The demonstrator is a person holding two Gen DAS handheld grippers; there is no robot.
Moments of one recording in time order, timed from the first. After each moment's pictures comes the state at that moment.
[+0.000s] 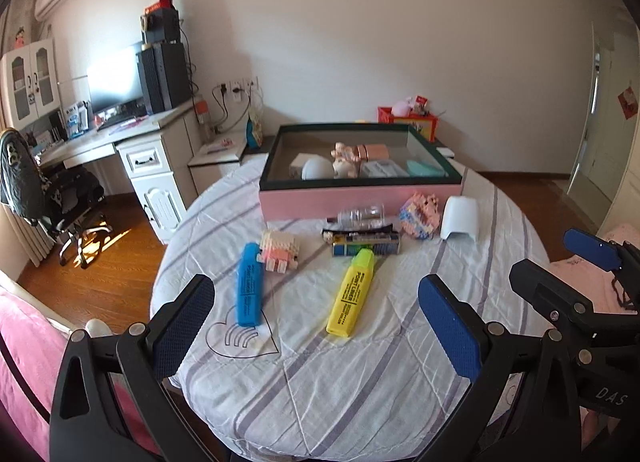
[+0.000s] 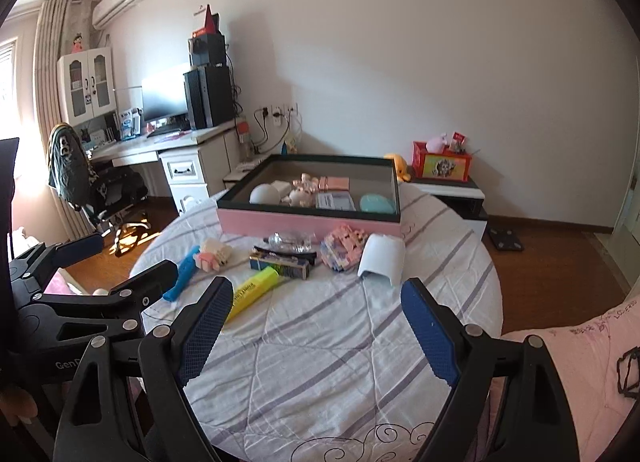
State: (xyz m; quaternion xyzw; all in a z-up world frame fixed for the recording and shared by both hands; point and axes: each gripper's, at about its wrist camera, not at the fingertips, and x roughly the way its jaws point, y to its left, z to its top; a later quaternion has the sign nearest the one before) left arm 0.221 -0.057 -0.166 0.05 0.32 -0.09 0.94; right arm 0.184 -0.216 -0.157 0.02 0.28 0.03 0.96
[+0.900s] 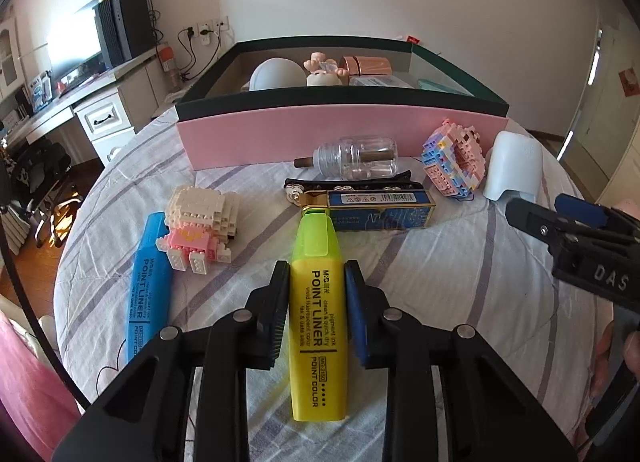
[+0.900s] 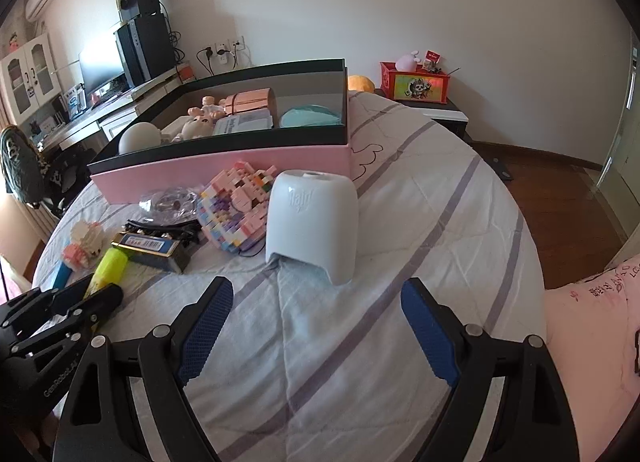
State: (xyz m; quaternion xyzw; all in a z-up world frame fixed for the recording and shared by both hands) left arm 0.316 -0.091 -0.252 0.06 0.40 -0.12 0.91; right arm 0.312 -0.282 -0.241 0.06 0.40 -0.02 0.92
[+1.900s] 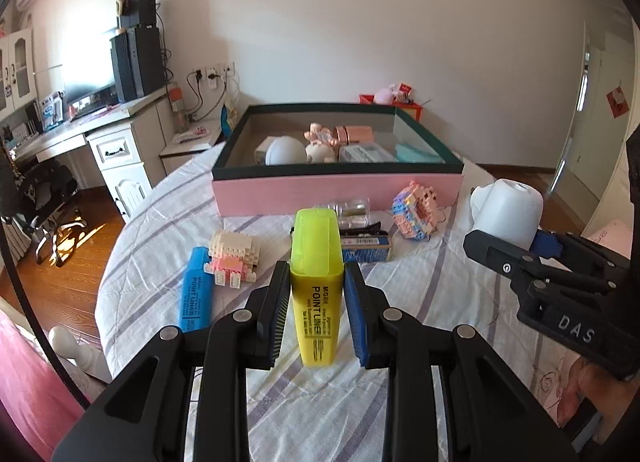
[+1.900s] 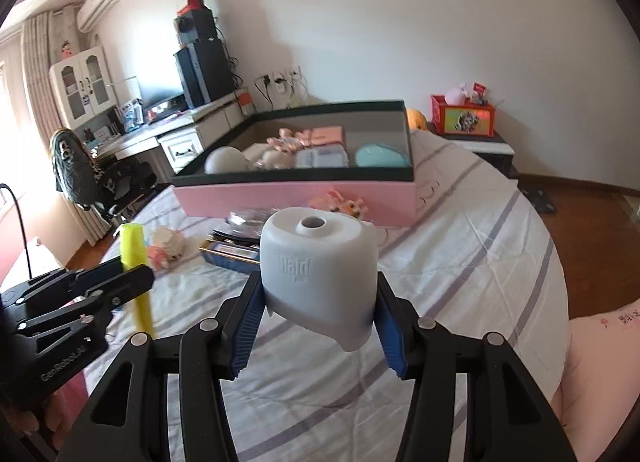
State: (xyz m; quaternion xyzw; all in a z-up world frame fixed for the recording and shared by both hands) left arm 0.259 -0.074 -0.189 0.03 0.31 -0.12 0.94; right arm 0.264 -0.253 -0.207 0.07 0.31 0.08 0.94
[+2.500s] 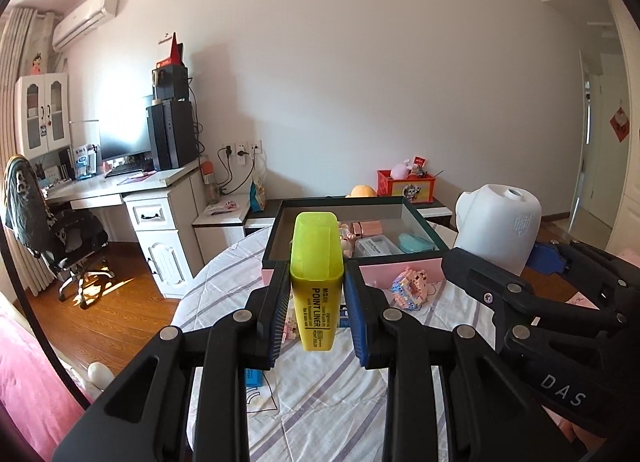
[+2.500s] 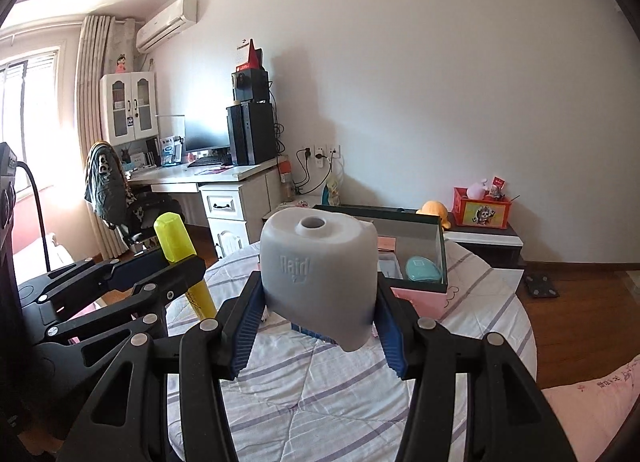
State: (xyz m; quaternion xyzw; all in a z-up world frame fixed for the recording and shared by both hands) left arm 0.193 -0.058 -0.114 0.04 0.19 -0.09 0.98; right arm 0.197 -0.197 -0.120 0.01 0.19 0.11 0.98
